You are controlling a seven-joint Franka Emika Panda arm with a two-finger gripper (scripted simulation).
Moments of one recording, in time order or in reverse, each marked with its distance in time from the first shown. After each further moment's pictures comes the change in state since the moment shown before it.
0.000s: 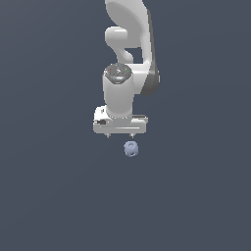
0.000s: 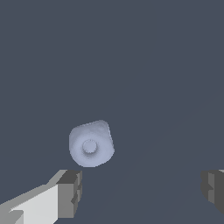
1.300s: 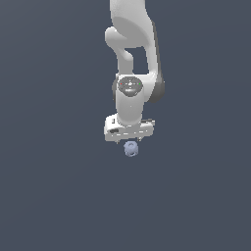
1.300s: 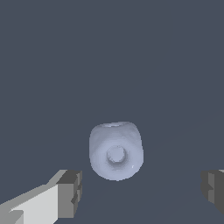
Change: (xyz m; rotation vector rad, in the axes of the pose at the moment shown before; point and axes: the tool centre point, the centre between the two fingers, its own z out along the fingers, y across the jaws) arm 0.000 -0.037 0.037 0.017 0.001 -0.156
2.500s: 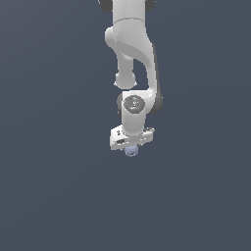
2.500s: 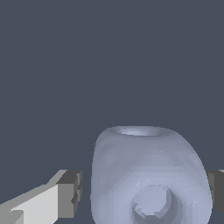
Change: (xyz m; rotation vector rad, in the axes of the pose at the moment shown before) arm -0.004 -0.015 0.072 -0.004 0.000 -0.102
